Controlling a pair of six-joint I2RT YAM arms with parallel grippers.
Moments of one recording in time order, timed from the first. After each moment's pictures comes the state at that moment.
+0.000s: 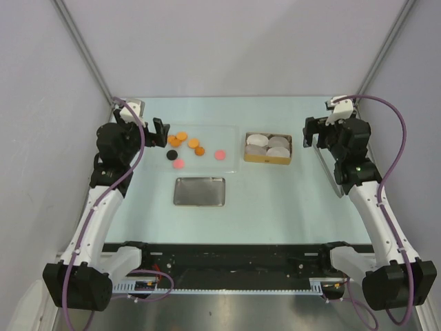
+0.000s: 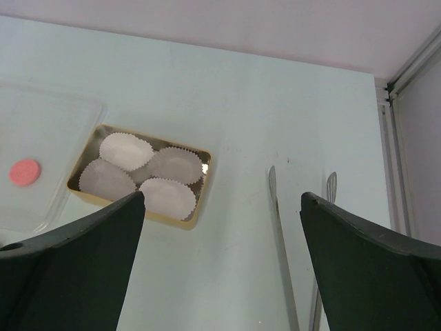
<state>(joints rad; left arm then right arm) -0.08 1.01 0.94 -0.03 0.22 0.03 0.12 1.04 1.00 -0.18 -0.02 -0.08</state>
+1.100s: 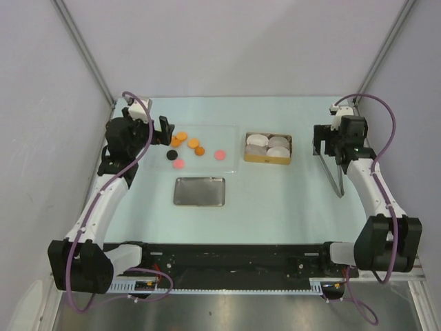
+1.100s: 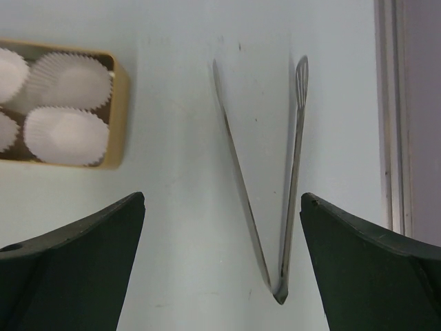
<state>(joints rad) -0.08 1.14 0.94 0.03 0.25 0.03 -0.03 1.27 1.03 -0.33 0.03 -0.09</state>
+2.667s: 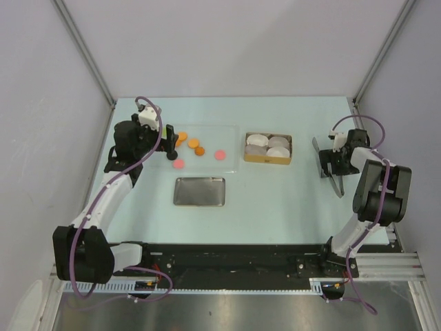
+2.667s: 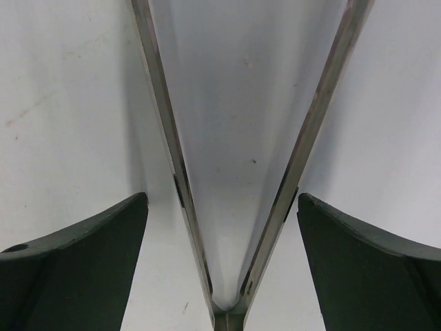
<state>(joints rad) -0.08 1.21 0.88 0.05 0.29 0.12 -0.26 1.74 1.04 -0.41 -0.13 -0.36</state>
